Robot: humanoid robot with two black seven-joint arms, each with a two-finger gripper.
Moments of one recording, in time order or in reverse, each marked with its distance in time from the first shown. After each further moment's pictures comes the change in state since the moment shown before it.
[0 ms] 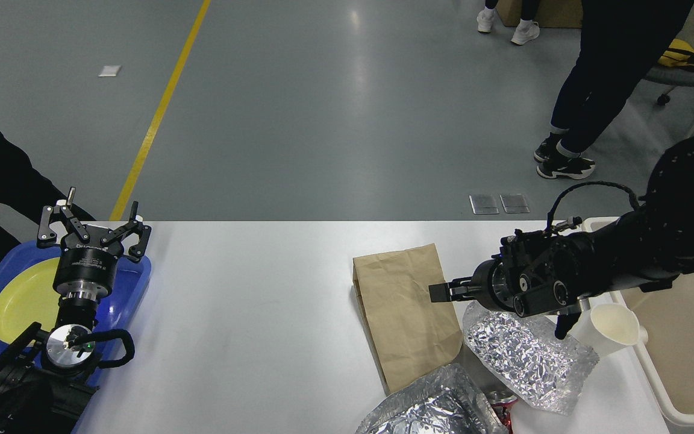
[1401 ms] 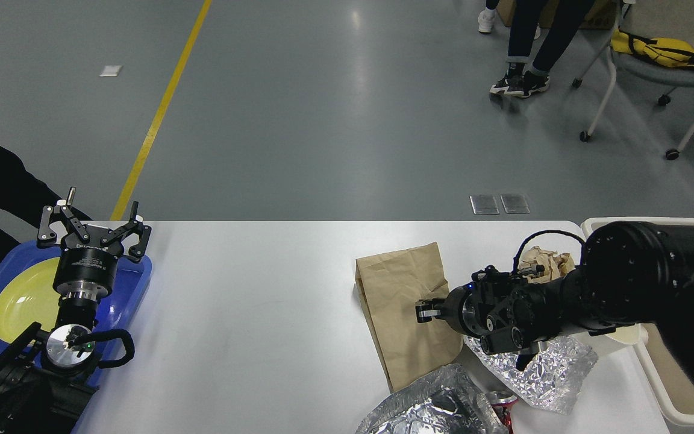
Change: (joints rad) left arm 0.000 0.000 0.000 0.000 0.000 0.000 0.001; right arm -0.261 0.118 0.010 -0.256 0.016 -0.119 0.013
